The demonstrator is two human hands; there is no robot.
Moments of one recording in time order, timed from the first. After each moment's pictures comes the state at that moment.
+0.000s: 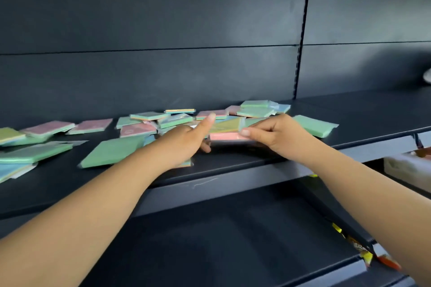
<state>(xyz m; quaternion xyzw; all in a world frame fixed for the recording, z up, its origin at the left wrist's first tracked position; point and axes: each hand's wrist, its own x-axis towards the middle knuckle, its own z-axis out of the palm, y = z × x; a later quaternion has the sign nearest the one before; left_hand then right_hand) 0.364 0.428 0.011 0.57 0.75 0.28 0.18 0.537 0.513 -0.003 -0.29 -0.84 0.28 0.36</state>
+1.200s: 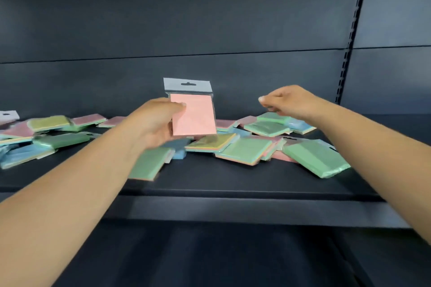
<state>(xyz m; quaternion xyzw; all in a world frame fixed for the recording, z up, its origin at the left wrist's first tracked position) 0.397 0.475 0.054 0.28 0.63 0.67 0.27 0.547 0.660 0.058 -0.32 -0.85 0.32 0.25</state>
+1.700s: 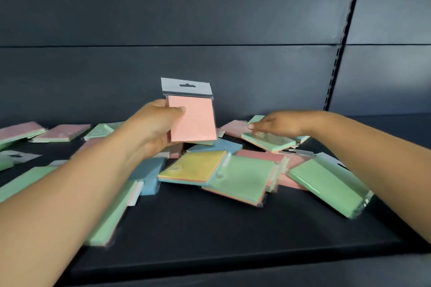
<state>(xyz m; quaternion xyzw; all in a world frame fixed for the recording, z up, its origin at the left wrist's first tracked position) 0.357 0.555 0.040 0.30 0.62 0.66 0.30 0.513 0.717 0.040 -0.37 -0.92 0.14 -0.02</state>
